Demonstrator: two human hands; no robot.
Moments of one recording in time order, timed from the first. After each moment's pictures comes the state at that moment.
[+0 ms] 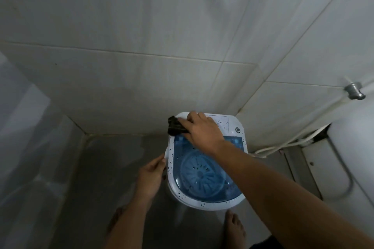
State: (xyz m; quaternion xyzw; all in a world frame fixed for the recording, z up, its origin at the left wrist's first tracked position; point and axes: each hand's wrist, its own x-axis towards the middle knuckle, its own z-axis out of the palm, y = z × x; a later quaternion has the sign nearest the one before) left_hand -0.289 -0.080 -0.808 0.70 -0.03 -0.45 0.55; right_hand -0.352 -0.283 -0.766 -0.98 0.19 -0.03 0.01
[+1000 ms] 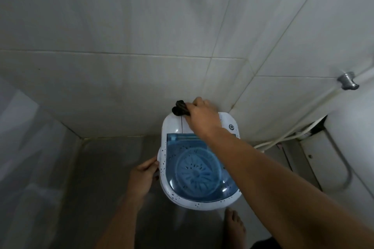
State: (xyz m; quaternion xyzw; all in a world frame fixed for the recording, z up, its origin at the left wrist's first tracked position) left_hand -0.280 -0.086 -0.829 0.69 -0.03 -0.45 0.56; right_hand -0.342 -0.315 -0.747 -0.94 0.33 -0.07 0.05
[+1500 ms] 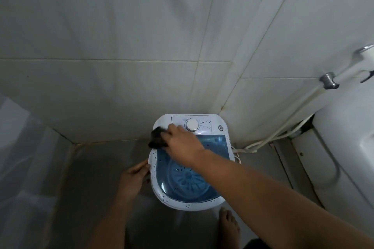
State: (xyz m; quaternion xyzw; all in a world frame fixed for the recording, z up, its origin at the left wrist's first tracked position) left_hand -0.279 -0.087 -0.830 0.70 -0.01 -0.45 0.56; right_hand -0.366 -0.255 -0.753 -0.98 0.20 0.03 0.09
